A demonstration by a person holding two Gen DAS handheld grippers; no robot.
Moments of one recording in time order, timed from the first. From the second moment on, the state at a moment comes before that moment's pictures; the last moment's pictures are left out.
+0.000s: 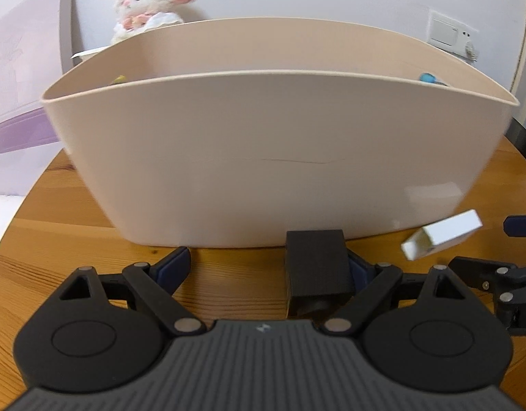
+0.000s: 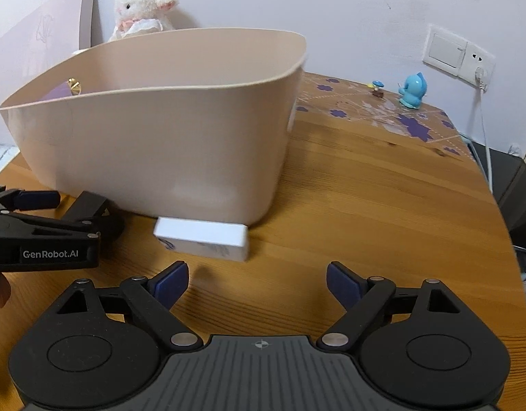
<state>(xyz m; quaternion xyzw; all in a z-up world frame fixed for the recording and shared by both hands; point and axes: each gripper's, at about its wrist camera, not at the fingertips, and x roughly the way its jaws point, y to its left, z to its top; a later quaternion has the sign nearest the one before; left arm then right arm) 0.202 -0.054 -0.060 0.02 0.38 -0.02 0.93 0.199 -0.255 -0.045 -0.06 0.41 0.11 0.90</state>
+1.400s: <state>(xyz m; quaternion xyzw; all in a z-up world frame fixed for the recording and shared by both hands) 0.142 -0.017 0.028 0.03 0.27 -0.07 0.96 0.159 -0.243 0.038 0.02 0.35 0.13 0.93</state>
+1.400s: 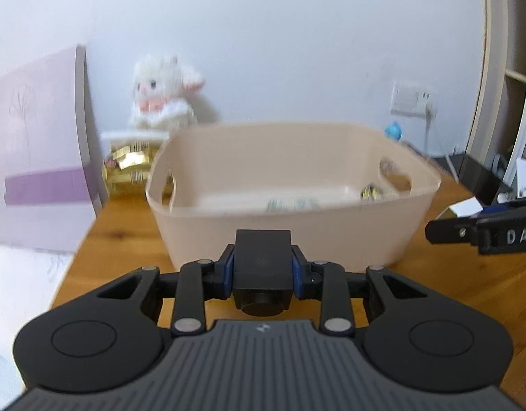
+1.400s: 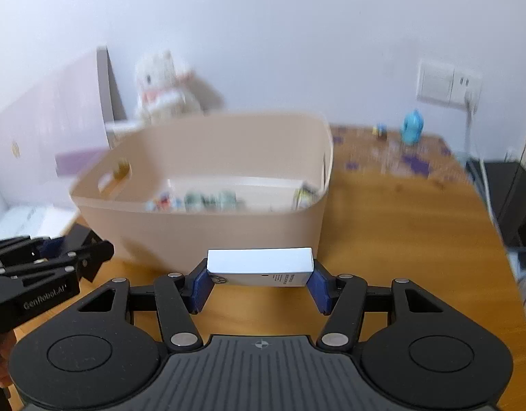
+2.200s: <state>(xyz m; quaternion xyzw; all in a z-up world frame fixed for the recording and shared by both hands) 0.266 -0.027 0.023 0.05 0.36 -0.03 0.93 0.255 -0.203 0.048 0.01 0.35 0.12 0.93</state>
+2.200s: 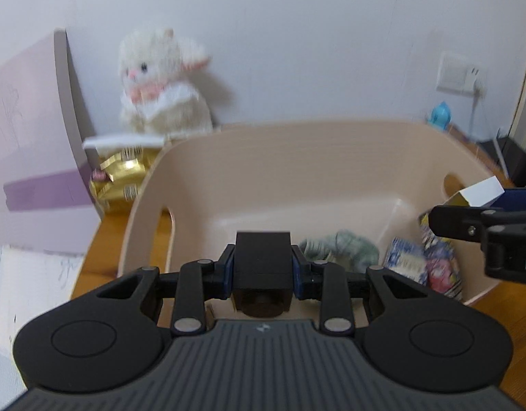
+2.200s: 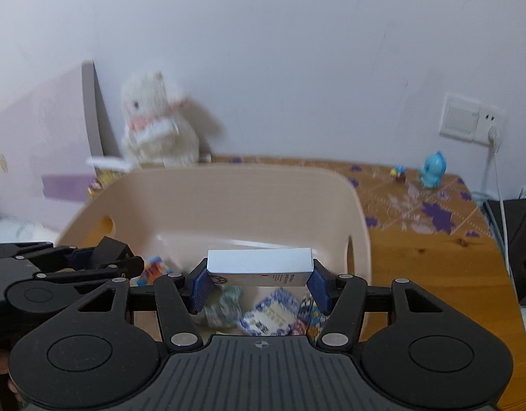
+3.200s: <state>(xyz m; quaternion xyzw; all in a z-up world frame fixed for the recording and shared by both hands) 0.134 -0.008 0.065 0.03 0.27 -0.02 0.96 0.125 -0.221 0.073 0.00 0.34 0.11 0.93</state>
